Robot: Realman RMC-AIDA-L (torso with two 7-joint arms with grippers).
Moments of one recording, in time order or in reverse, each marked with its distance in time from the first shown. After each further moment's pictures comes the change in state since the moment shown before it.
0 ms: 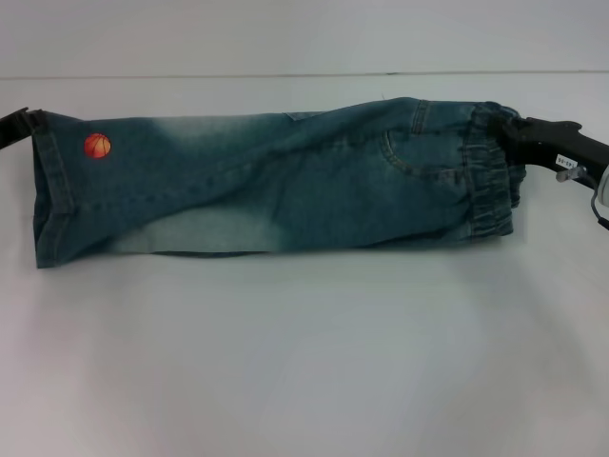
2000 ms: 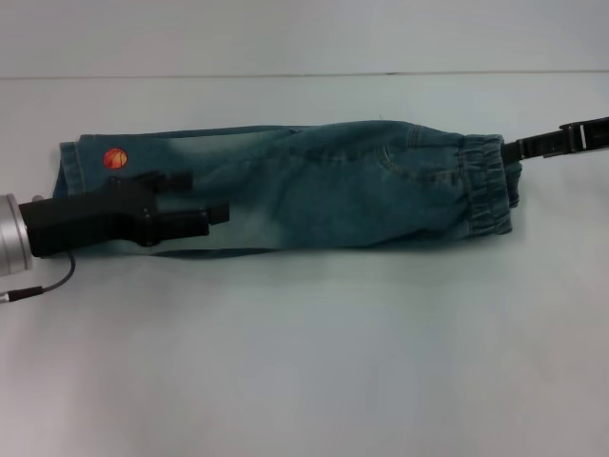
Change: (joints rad) left arm 0.127 -0.023 0.246 0.079 -0.146 0.714 0.432; right arm 0.108 -0.213 -0.280 -0.324 -0.567 -0.429 1.025
